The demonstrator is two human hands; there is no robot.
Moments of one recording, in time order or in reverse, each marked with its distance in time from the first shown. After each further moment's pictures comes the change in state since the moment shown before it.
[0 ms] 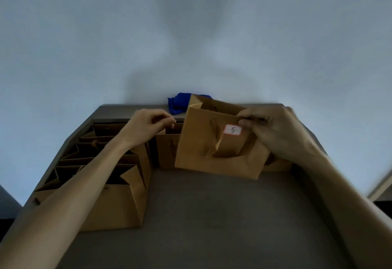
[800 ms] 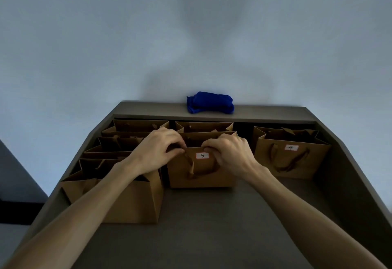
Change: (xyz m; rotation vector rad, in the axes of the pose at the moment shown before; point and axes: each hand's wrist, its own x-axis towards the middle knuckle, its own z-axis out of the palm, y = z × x) left_hand -0.051 -0.021 0.016 0.304 -0.055 0.099; right_hand 0.021 -0.004 0.135 -0.268 -0.283 -0.256
